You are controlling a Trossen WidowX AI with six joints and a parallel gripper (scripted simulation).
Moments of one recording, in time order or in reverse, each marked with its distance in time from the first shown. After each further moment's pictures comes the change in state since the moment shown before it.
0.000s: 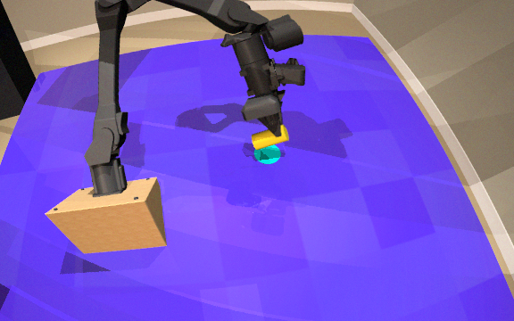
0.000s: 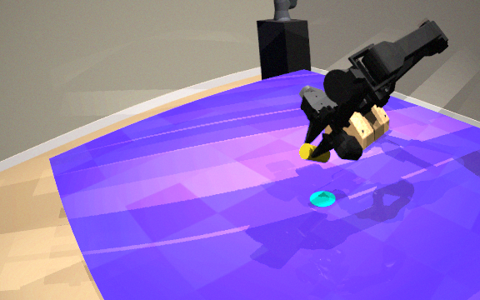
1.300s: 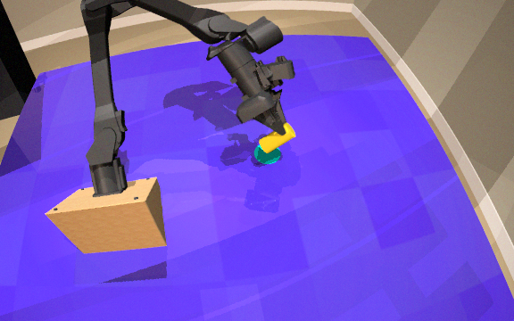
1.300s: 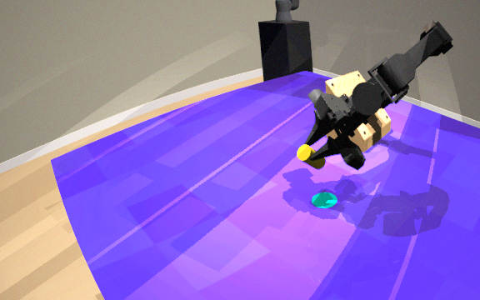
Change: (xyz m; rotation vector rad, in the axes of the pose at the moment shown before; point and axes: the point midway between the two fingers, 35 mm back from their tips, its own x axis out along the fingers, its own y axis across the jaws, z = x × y) arm 0.002 0.005 0.002 0.019 -0.256 -0.056
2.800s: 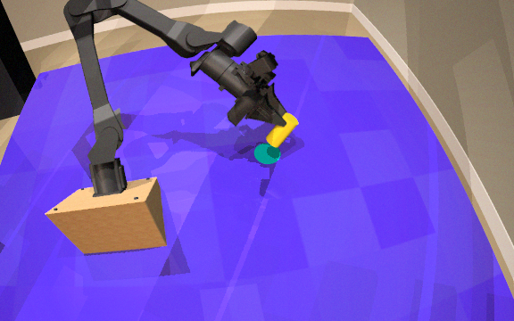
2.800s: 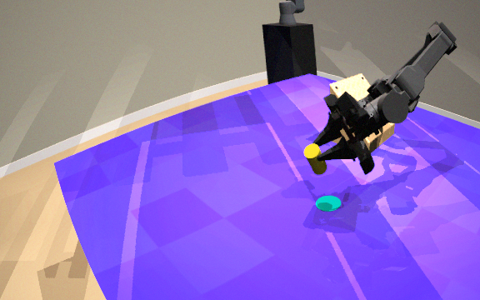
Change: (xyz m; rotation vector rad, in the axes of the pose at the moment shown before) arm -0.012 0.006 0.001 0.090 -0.307 0.016
